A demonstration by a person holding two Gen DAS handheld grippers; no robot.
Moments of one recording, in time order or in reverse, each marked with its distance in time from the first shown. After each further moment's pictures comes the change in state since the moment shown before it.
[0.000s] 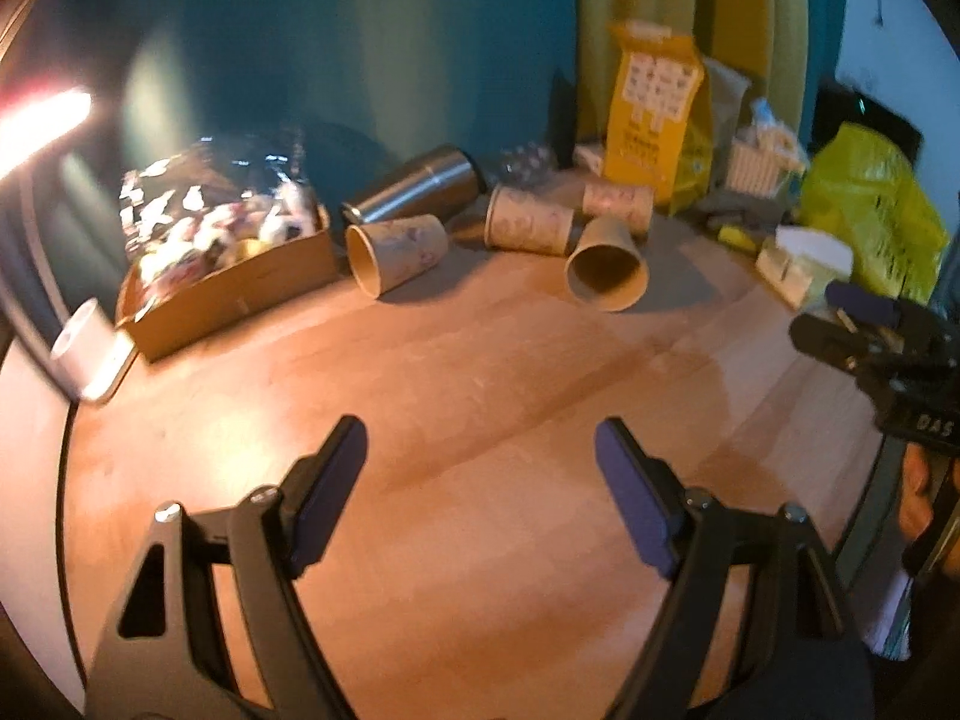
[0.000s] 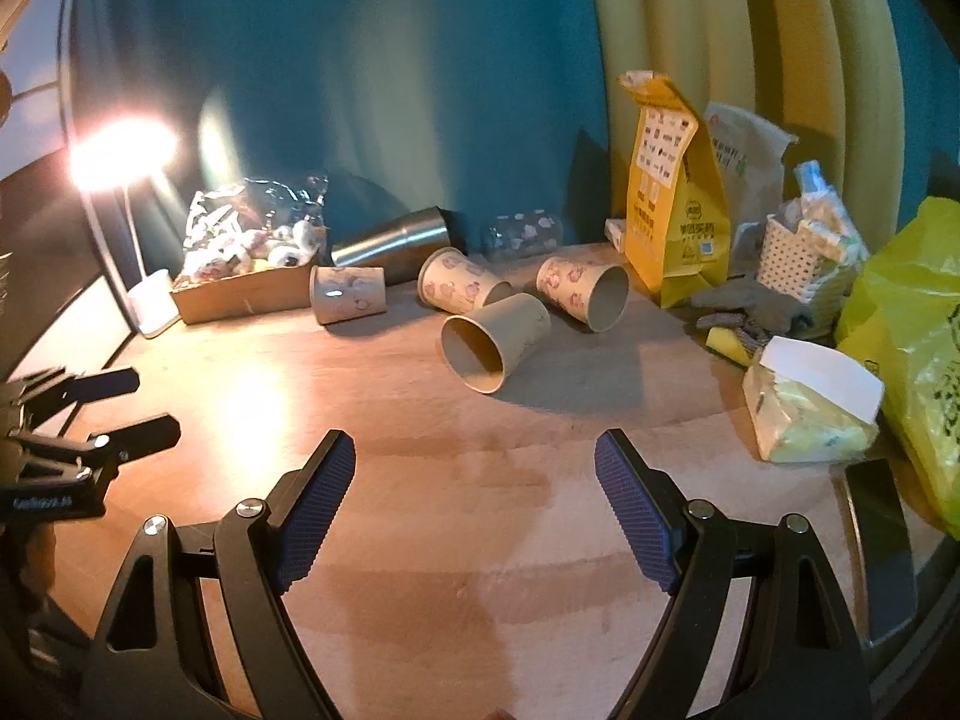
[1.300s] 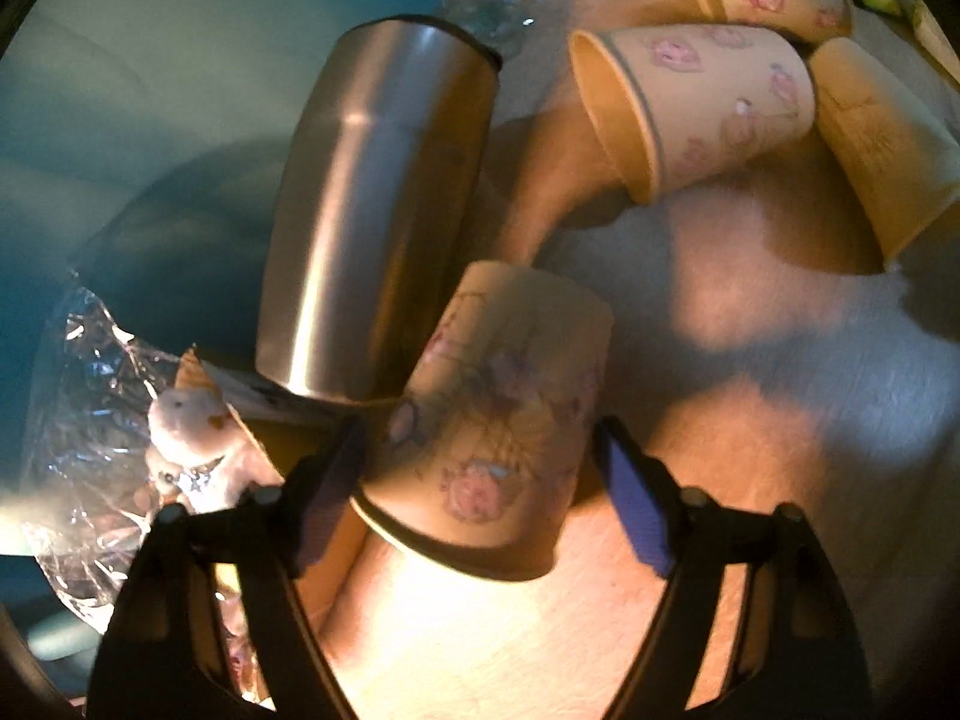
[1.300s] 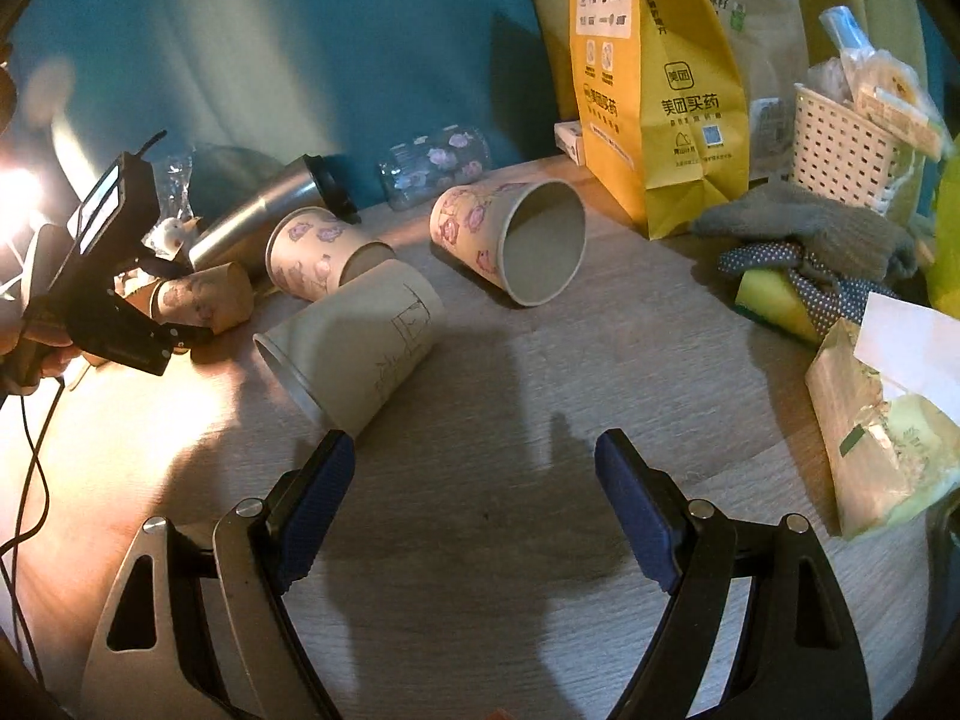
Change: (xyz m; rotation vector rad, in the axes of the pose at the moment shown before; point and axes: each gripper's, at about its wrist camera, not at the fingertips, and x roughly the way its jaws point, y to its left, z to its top) left arm 0.258 0.037 0.141 0.624 0.407 0.142; right arm 0.133 -0.082 0.023 0.155 0.148 -0.005
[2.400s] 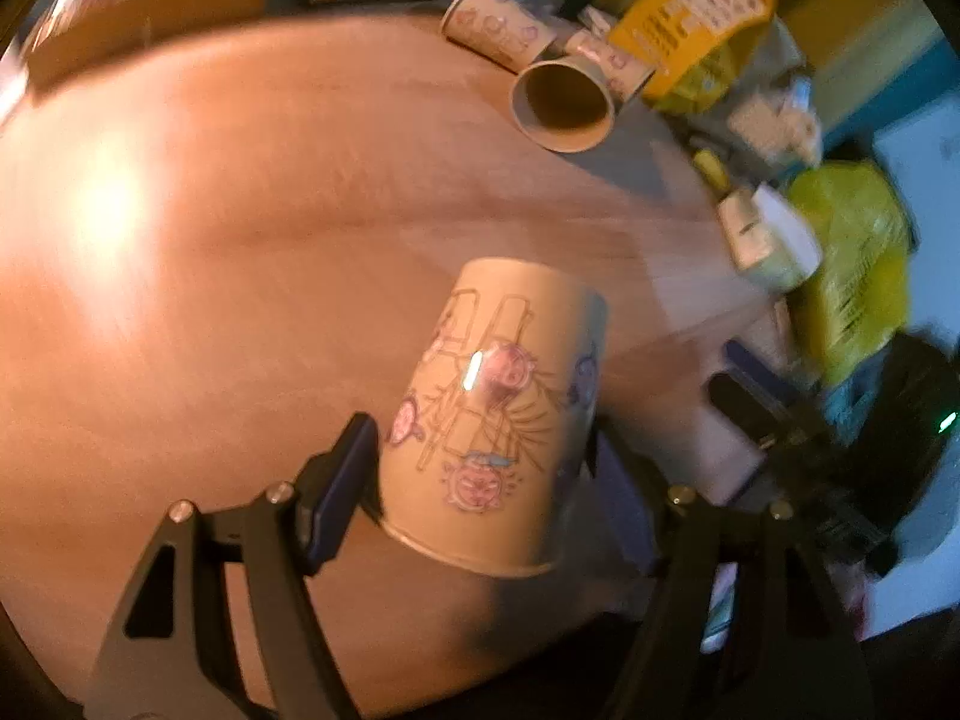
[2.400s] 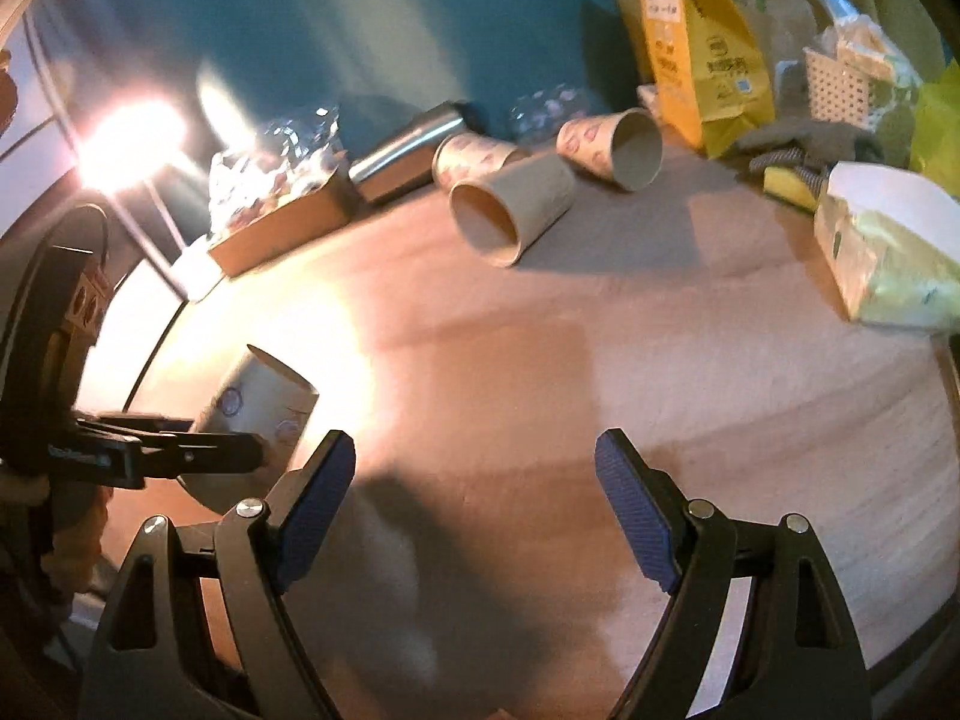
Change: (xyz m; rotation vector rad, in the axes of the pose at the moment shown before) left arm -0.149 -0.165 -0.174 -0.942 -0.076 -0.635; right arm -0.103 0.027 -0.092 -0.047 0.092 0.244
